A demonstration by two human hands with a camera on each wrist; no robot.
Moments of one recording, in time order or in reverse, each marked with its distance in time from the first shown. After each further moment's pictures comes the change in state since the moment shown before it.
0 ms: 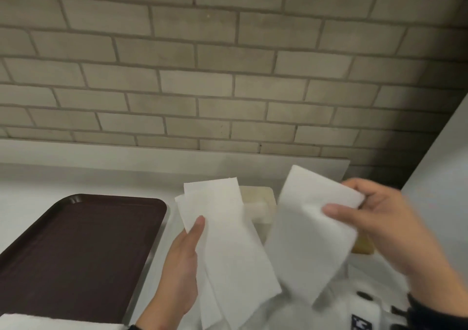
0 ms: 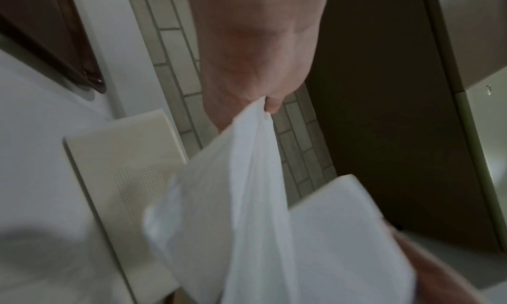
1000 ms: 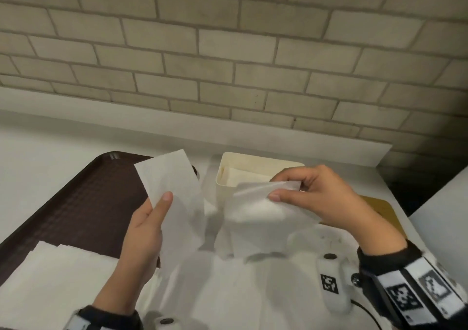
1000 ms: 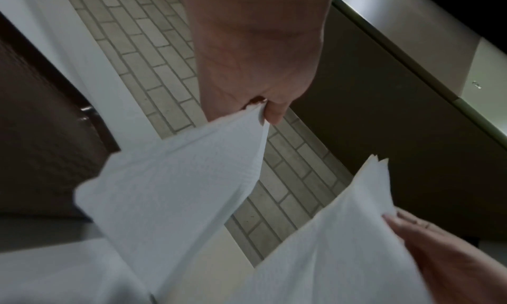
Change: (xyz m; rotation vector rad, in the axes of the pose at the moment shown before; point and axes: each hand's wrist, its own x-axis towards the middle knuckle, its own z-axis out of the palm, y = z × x) left_hand -0.039 0.035 -0.076 0.274 0.301 0.250; right_hand 0.030 0.010 0.101 -0.278 -0.477 0.000
